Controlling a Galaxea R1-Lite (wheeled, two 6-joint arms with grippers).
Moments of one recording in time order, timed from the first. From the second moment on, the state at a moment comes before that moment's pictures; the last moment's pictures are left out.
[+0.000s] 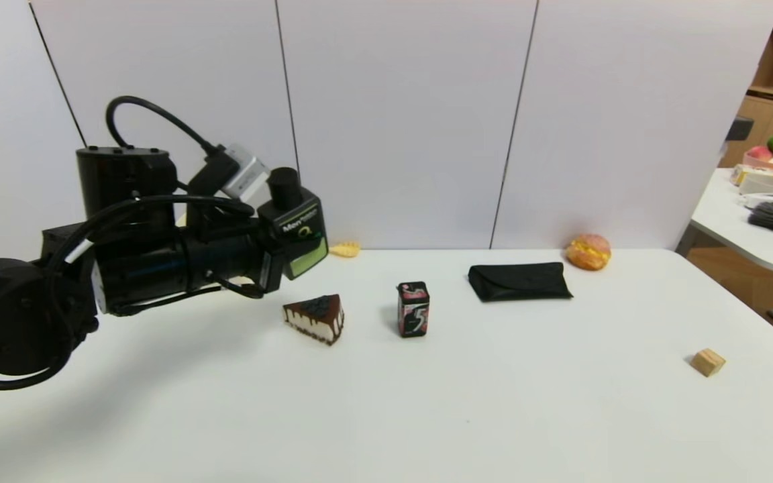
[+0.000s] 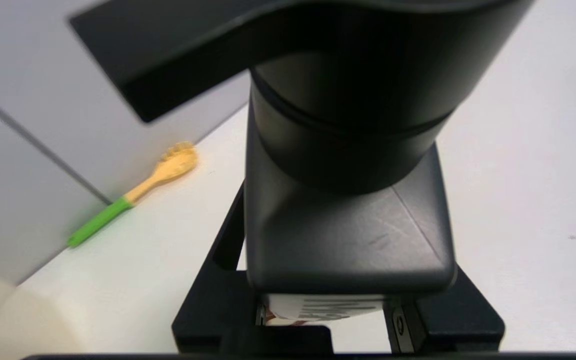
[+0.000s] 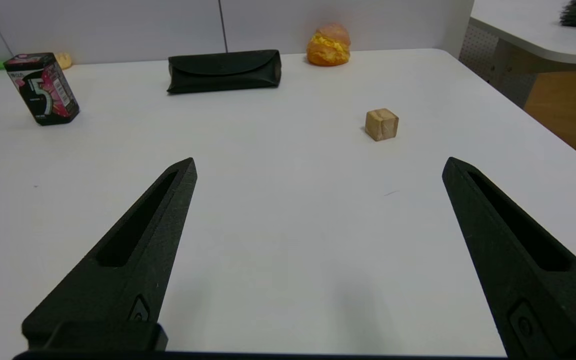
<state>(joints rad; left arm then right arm) -0.36 1.65 -0.87 -0.58 -0.36 0.24 0.00 0.00 0.00 -0.01 -0.04 0.03</state>
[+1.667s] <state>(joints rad) 0.10 2.06 -1.40 -0.40 -0.36 0.23 0.00 0.00 0.00 -0.01 -0.04 0.03</state>
